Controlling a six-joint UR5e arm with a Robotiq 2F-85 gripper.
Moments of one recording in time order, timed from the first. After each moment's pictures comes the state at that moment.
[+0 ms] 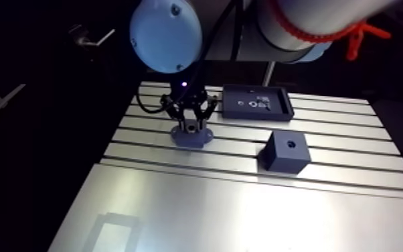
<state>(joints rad) 0.09 -1.15 1.87 -2.17 -1.59 -1.53</state>
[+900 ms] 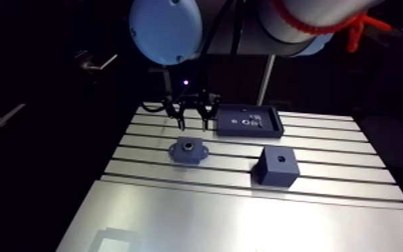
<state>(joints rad) 0.07 -1.25 1.84 -2.10 -1.62 -1.53</state>
